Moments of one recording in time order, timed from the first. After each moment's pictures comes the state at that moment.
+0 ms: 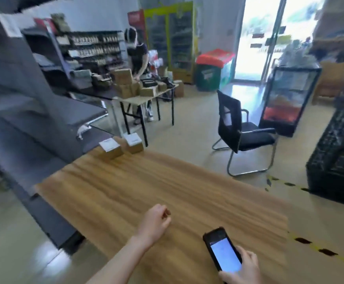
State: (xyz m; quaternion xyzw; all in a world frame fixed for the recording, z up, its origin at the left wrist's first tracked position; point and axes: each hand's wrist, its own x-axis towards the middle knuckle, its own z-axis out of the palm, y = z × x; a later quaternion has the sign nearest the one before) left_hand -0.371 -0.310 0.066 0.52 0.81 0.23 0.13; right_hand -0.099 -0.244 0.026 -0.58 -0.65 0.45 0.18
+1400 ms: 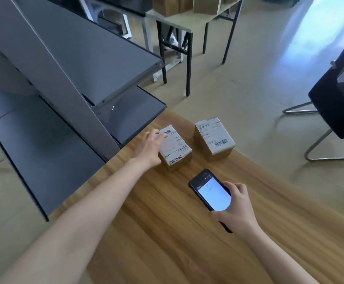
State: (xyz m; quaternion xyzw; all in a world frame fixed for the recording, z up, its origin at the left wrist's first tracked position) left_hand -1.038 -0.130 -0.002 0.48 0.87 0.06 0.10; right_hand -0.739 -0.064 -0.004 -0.48 -0.77 0.41 0.03
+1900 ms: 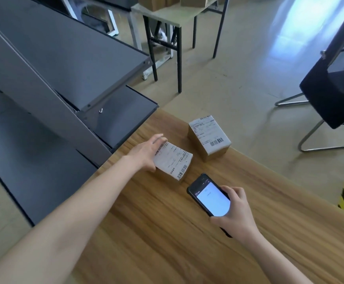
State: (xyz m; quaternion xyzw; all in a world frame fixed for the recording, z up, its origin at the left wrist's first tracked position) left_hand -1.060 -0.112 -0.016 0.57 0.80 -0.02 0.20; right_hand -0.737 -0.064 -0.014 -0.50 -0.76 0.41 0.01
